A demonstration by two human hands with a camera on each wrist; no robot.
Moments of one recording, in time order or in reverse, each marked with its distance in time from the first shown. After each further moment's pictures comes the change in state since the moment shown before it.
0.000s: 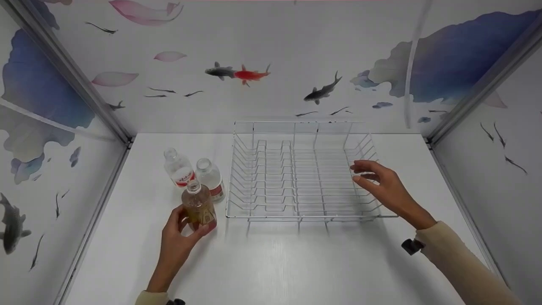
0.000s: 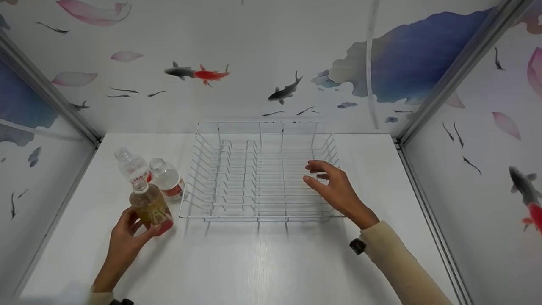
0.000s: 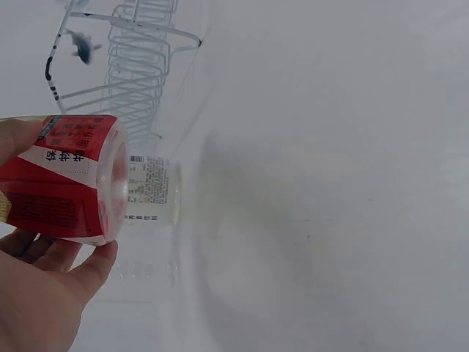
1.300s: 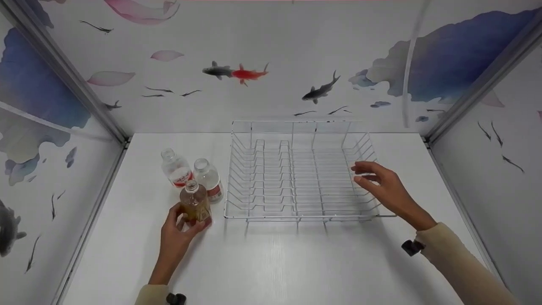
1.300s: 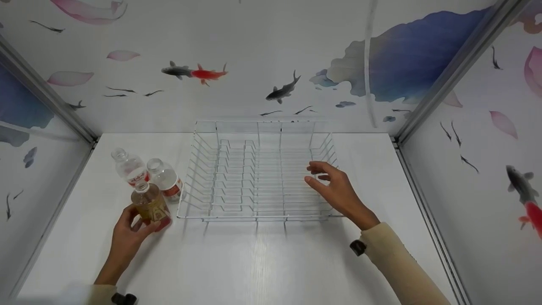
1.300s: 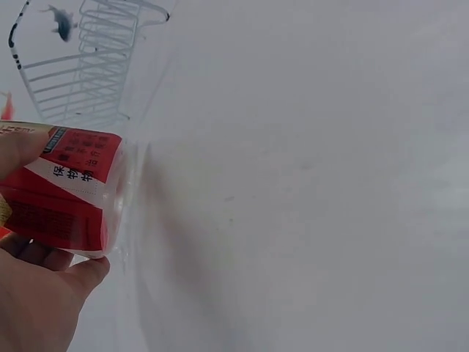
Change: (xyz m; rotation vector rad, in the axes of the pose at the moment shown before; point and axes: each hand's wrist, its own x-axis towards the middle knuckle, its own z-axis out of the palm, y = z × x) left_hand 0.022 -0.031 0.002 -0.044 -0.003 -0.104; right_hand -0.005 0.007 -0.001 -0.030 0.016 0.021
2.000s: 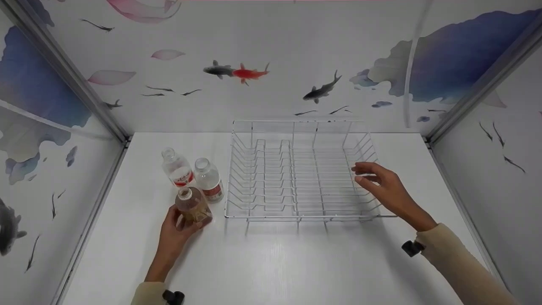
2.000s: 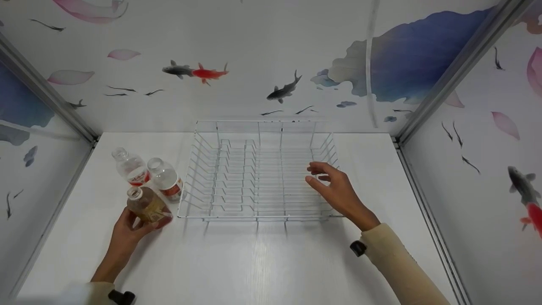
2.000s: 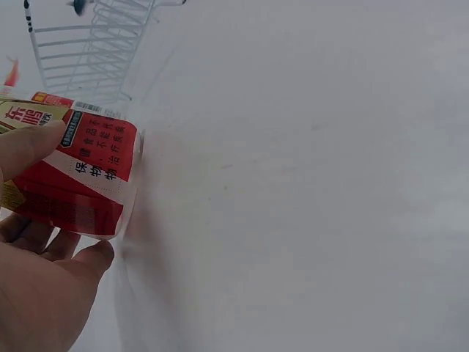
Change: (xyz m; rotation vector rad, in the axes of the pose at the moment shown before) left_hand 0.007 -0.014 -0.012 -0.119 -0.090 -0.004; right_hand 0.001 0.001 0.002 0.008 0.006 -0.025
